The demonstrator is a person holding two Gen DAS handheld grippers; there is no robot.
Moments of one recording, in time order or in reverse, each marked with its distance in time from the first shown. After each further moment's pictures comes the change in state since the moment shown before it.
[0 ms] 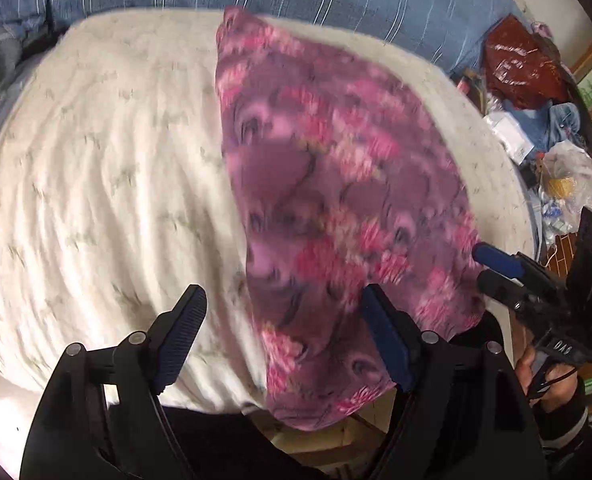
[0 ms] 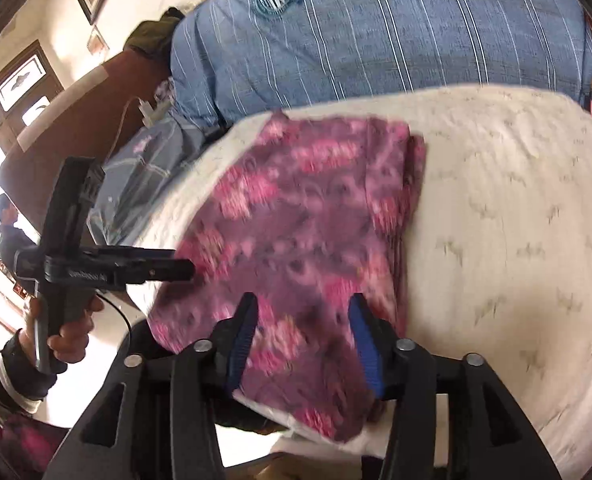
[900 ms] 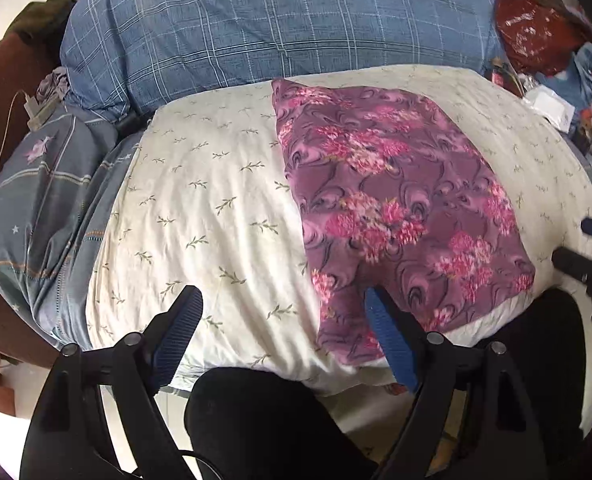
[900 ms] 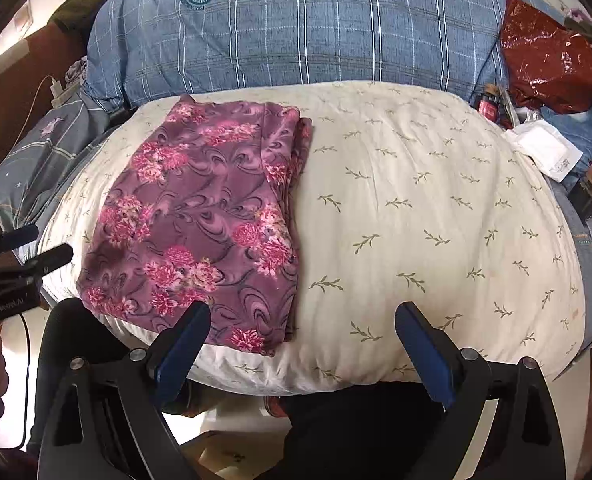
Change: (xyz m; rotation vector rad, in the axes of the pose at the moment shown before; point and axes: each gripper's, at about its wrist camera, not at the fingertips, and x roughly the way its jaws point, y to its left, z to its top) left arm -0.064 -0.037 -0.050 0.150 -0.251 0.412; right arm -0.048 0.028 -0.023 0.028 0.015 -0.449
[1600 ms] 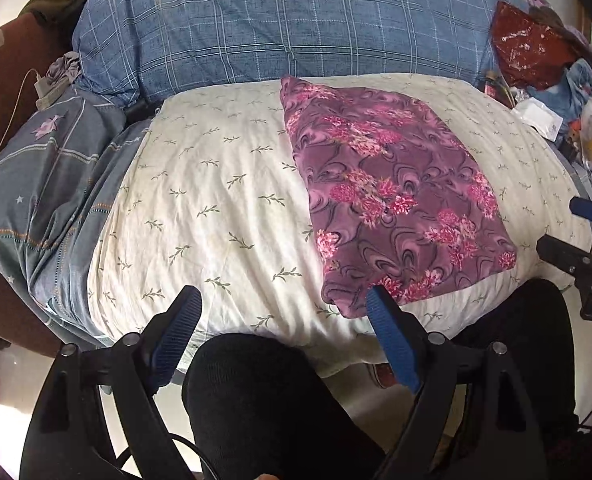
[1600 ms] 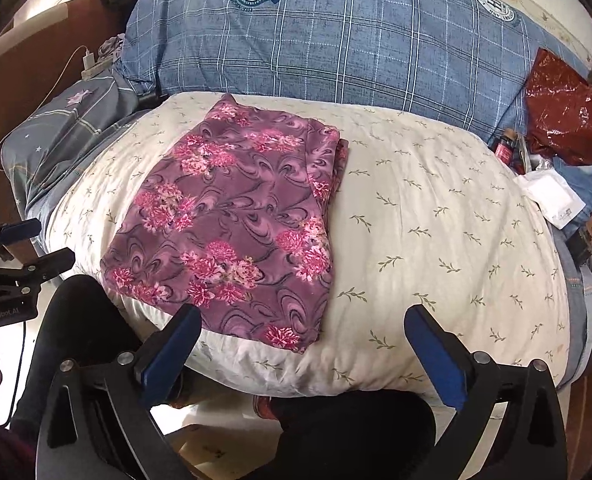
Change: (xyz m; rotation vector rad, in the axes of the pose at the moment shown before) left arm -0.024 0.009 -0.029 -0.061 -0.026 -0.040; right arm -0.019 0.038 0.001 -0.143 -0.035 -0.016
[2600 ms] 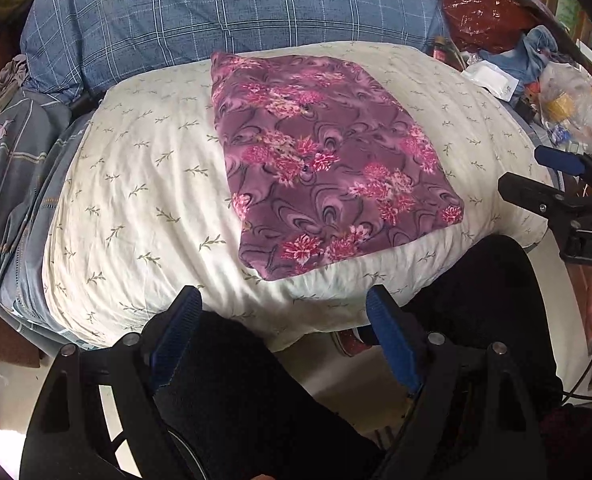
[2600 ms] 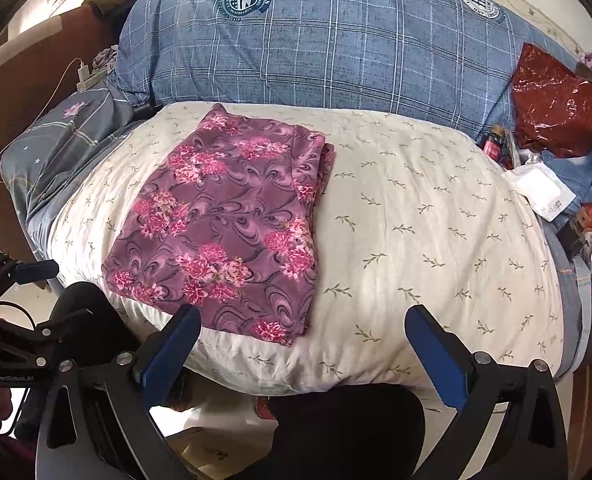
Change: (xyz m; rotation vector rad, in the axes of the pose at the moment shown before) left arm -0.002 -0.037 -0.012 0.084 0.086 -0.147; right arm -0.014 -0.012 -0.004 0.038 -0.020 -0.010
